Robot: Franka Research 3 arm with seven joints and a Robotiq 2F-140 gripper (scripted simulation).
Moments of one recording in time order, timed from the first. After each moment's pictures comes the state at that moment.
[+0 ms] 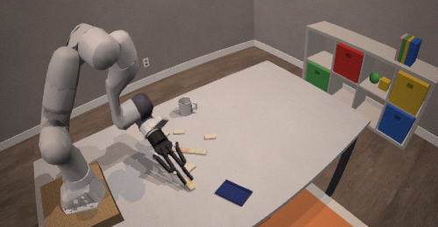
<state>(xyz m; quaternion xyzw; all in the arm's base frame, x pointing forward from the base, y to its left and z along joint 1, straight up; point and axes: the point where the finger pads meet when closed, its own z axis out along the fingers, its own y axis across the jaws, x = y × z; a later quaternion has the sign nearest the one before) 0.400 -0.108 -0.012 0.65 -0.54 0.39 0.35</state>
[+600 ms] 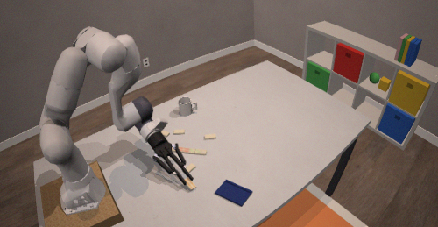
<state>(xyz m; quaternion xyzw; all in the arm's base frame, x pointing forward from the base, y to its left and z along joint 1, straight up) 0.399 -0.106 -0.015 0.63 -0.53 0.42 0.38</state>
